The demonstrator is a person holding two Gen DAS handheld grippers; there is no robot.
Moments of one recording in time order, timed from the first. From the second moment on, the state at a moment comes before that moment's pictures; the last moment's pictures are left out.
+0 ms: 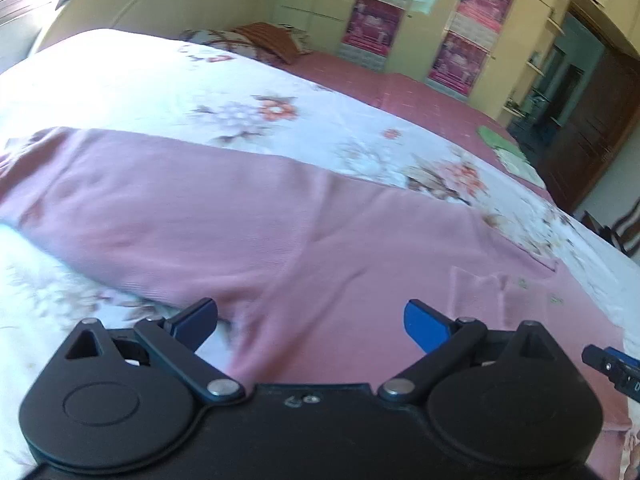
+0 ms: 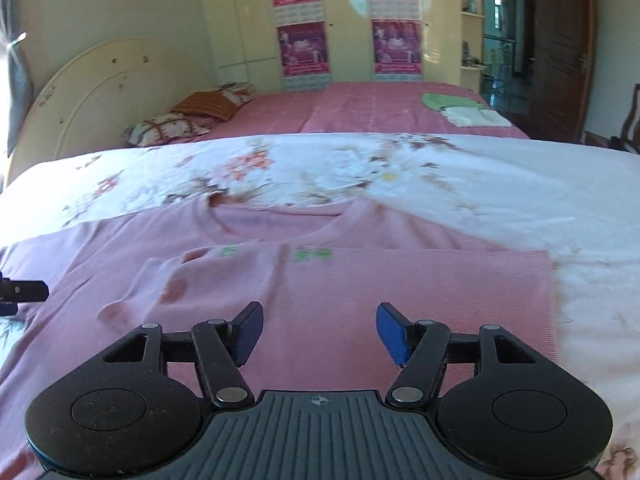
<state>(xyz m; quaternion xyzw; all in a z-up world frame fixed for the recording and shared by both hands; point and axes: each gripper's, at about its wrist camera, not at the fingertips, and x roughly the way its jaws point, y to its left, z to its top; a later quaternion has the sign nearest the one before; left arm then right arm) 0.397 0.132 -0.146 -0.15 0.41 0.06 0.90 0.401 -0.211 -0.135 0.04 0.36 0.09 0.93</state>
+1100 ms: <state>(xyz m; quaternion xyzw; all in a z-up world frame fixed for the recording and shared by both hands) 0.401 0.430 -0.183 -0.31 0.30 0.23 0.87 0.447 0.040 -0.164 0.02 0.38 0.22 0.90</state>
